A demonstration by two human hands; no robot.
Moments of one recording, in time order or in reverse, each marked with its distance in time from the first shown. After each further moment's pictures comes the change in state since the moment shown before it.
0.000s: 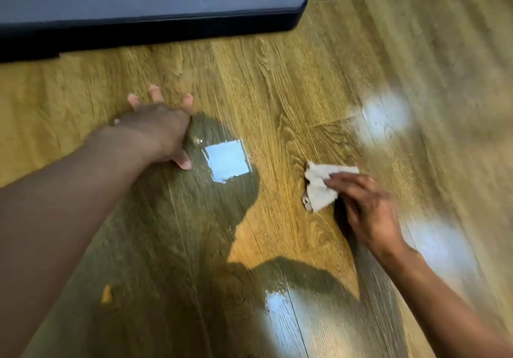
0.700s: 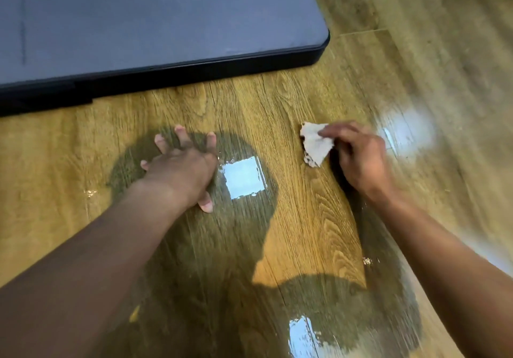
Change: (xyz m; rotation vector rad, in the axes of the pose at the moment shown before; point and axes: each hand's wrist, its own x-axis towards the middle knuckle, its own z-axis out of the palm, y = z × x) left_hand 0.011 0.002 0.003 -0.012 -0.074 0.016; right_hand 0.156 -0.004 0.028 0.051 0.130 0.004
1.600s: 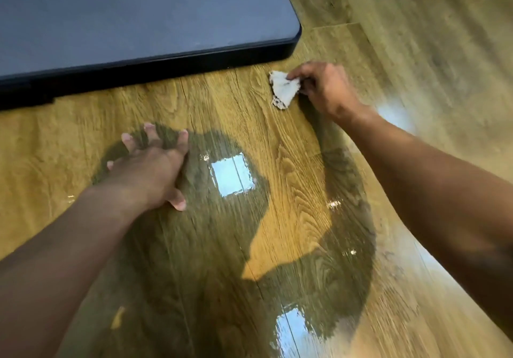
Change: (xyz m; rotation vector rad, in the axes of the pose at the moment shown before) left_hand -0.010 0.001 -0.003 -0.072 0.041 0.013; right_hand 0.103 0.021 -0.005 -0.055 -0.187 -0.014
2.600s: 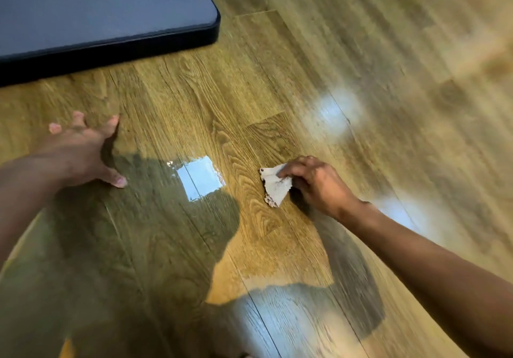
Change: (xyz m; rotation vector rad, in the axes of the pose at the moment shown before) left_hand 0.013 -0.020 0.011 0.036 0.168 -0.010; right_hand -0.255 -0.001 -0.028 0.033 -0.191 0.072
